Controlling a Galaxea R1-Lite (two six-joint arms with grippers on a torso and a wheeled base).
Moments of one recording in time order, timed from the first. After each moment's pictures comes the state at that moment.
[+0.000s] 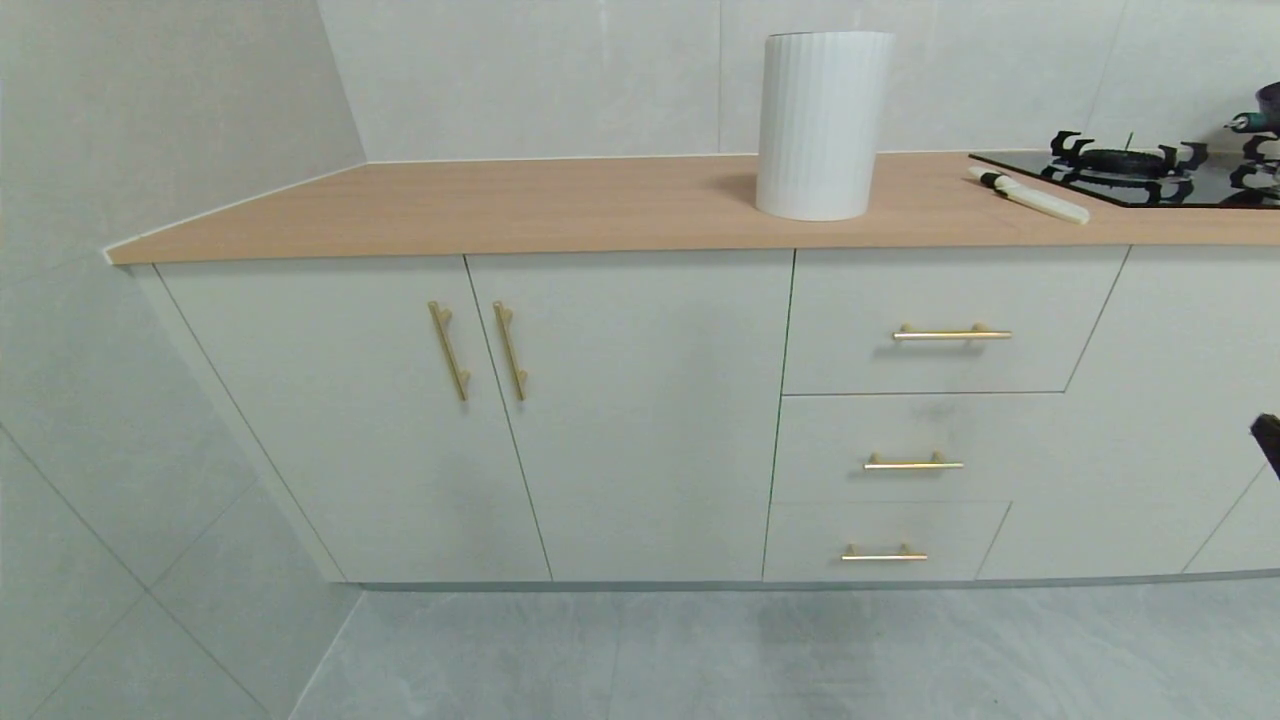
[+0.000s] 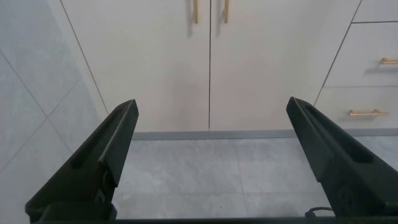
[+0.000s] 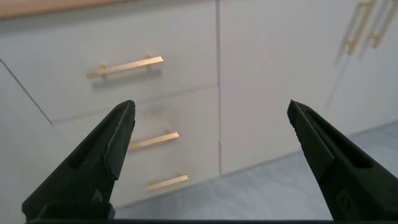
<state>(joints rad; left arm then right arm) 0.00 0.00 0.00 -0.01 -0.02 0.00 0.04 1.02 -0.20 -0.86 -0.35 0.06</state>
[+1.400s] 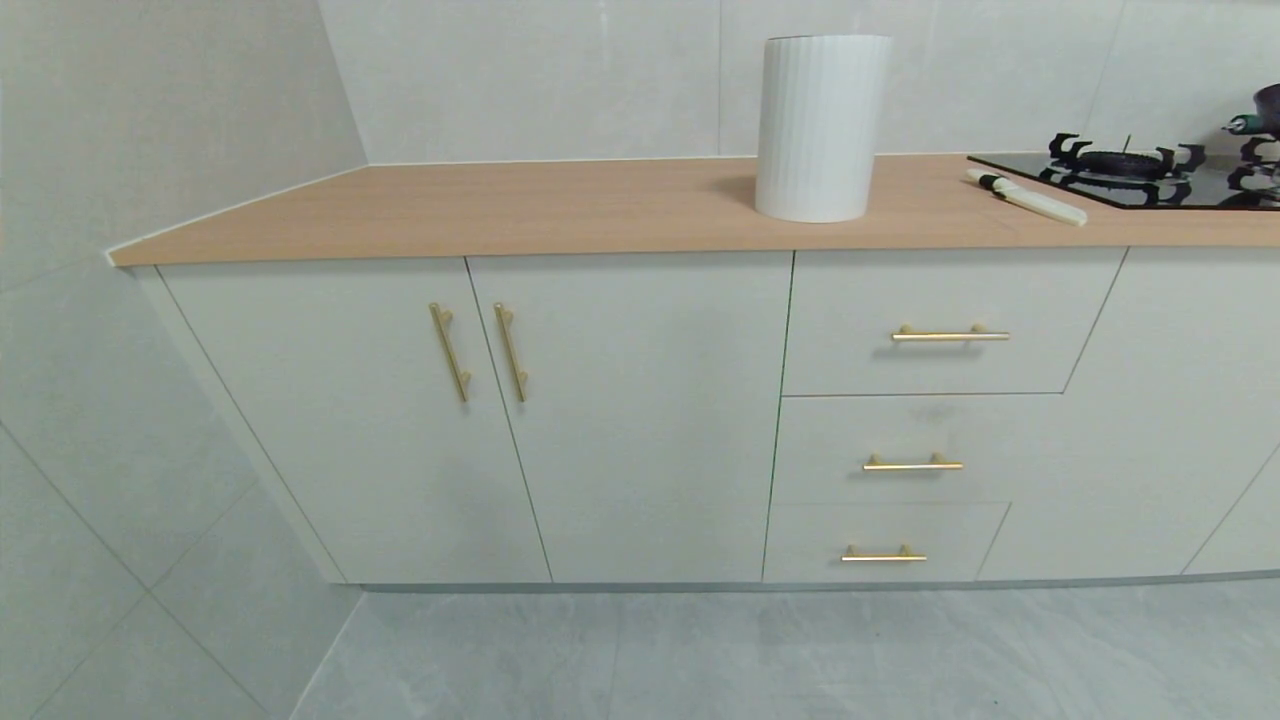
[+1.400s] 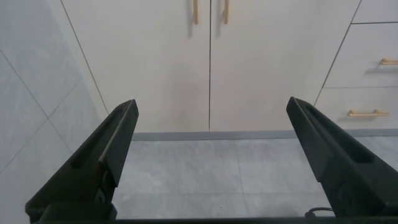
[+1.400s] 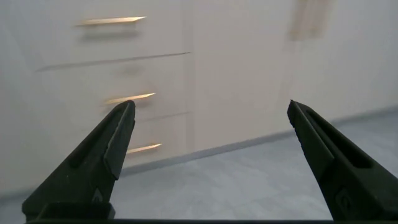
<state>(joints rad) 0.00 0.00 0.00 -0.01 -0.02 0.00 0.01 0.00 -0.01 -0.09 -0.22 -0.06</state>
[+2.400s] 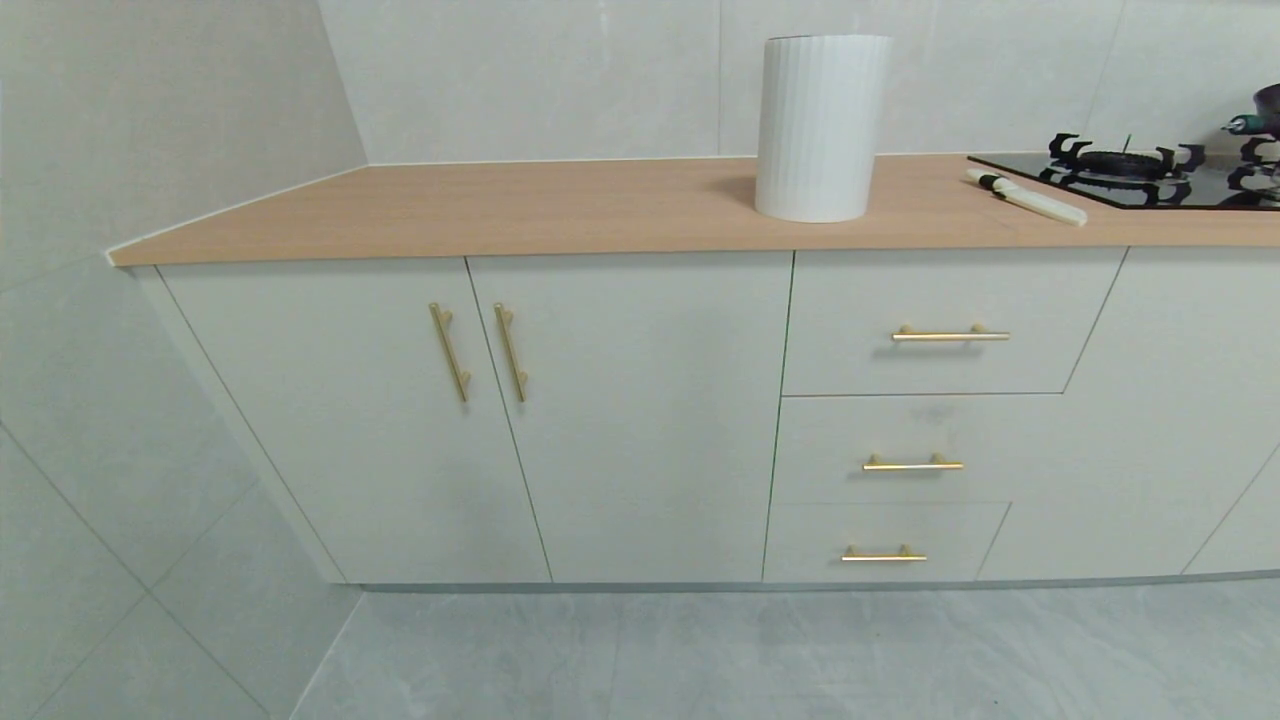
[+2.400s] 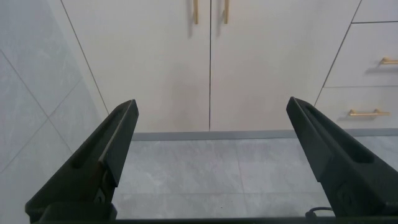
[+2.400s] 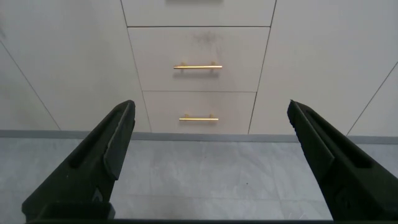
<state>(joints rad) 0.00 0.00 0.00 -0.01 -0.02 0.01 0.01 0.00 0.00 0.00 0.01 -0.01</state>
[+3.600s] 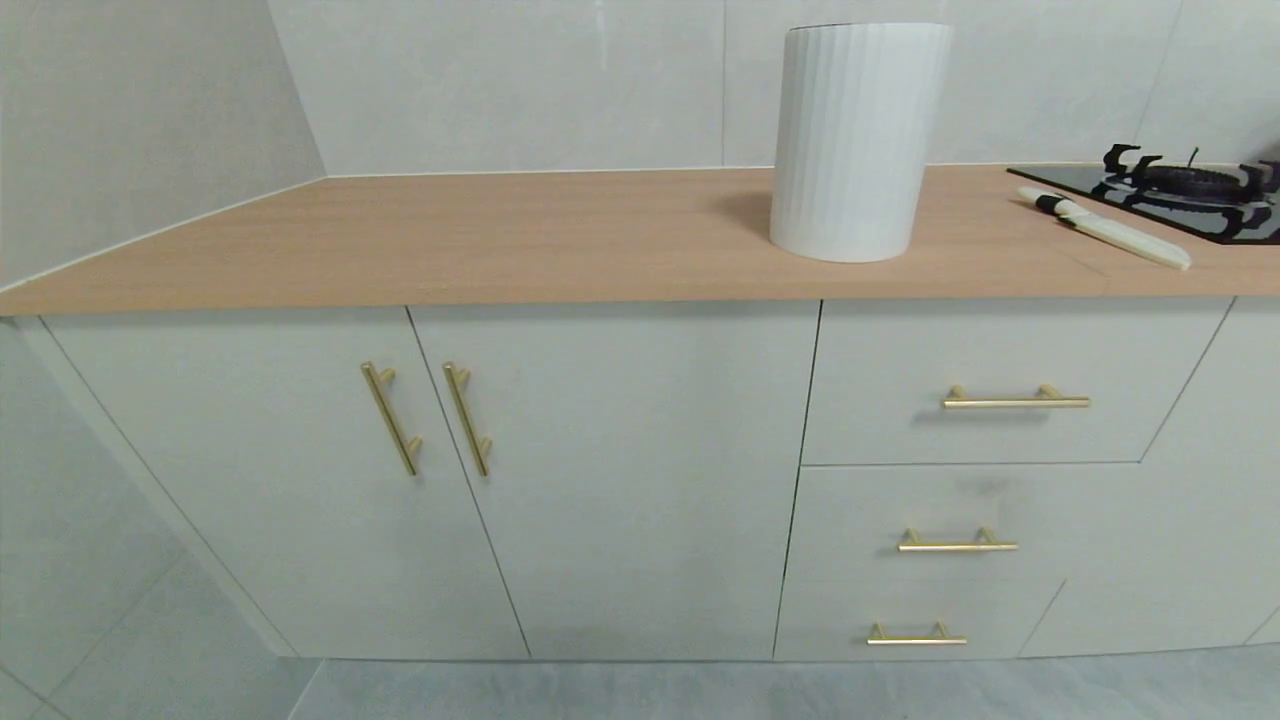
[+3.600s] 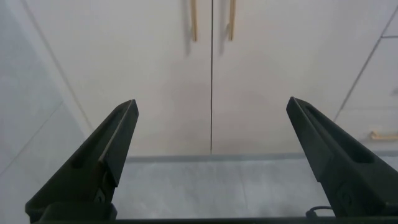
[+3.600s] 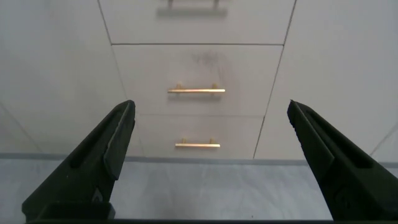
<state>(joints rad) 0.00 0.00 0.00 -0.01 -0.02 0.01 0.01 0.00 0.00 0.00 0.02 -0.01</state>
